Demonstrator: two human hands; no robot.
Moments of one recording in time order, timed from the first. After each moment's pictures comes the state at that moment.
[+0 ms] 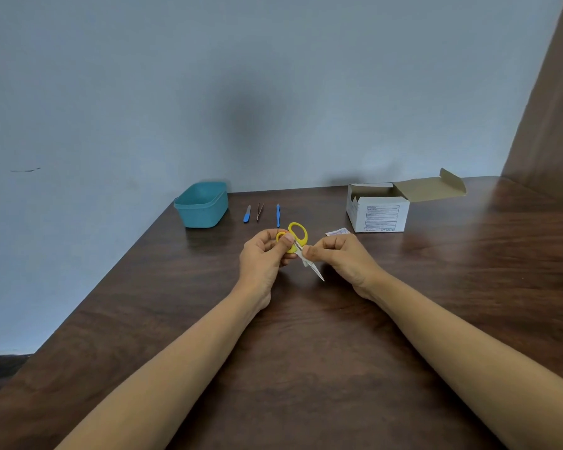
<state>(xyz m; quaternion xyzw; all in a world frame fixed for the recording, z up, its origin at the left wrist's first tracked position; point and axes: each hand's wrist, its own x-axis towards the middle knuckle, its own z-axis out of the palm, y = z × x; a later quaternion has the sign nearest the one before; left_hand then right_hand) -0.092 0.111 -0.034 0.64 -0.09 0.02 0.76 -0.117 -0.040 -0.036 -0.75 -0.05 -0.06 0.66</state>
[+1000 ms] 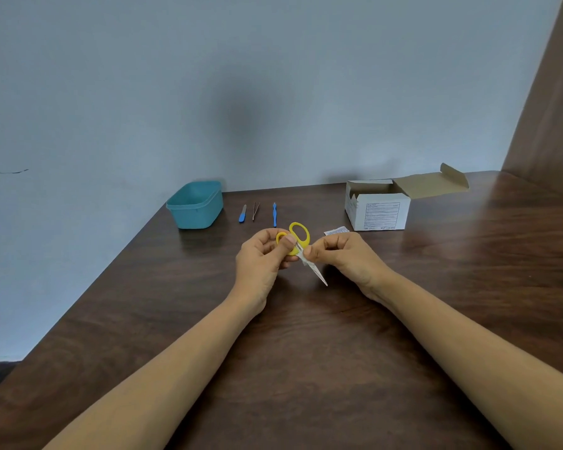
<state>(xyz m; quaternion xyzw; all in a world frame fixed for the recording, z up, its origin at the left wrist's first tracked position) -0.093 0.113 -0.036 0.67 -0.12 0.01 0.74 -0.120 -0.047 -0.033 -0.73 -0.07 -0.04 0.68</state>
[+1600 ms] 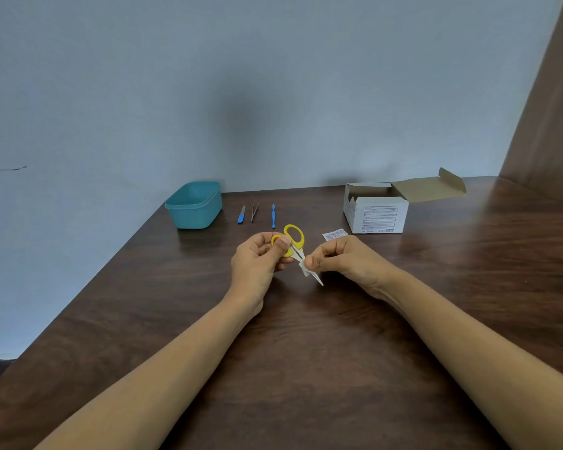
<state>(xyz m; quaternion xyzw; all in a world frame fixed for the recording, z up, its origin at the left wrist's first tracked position) -0.093 0.113 -0.036 0.66 -0.09 0.02 0.75 -0.123 -0.056 -0.023 -0.78 -0.07 0.03 0.62</state>
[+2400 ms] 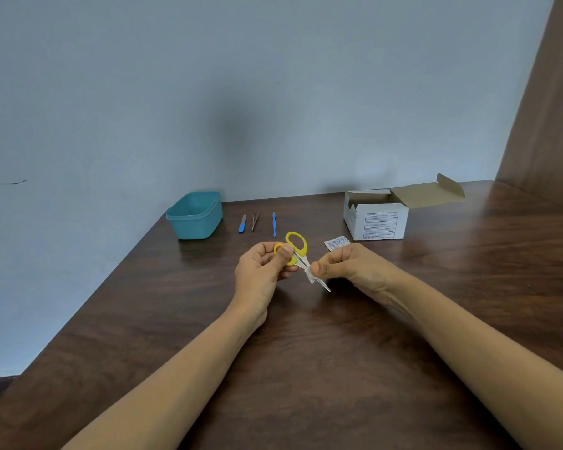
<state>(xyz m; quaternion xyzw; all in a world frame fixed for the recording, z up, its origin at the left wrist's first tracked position) -0.093 0.114 -0.036 0.65 -0.10 0.01 0.75 -0.129 -0.058 -0.018 -0.77 -0.05 0.06 0.64</state>
